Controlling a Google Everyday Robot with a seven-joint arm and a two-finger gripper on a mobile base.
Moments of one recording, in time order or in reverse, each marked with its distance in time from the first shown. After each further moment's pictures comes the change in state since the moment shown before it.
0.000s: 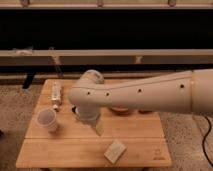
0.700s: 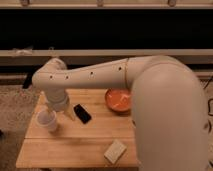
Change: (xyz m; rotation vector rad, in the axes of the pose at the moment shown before) arm -0.038 -0.147 0.026 -0.005 -0.072 -0.394
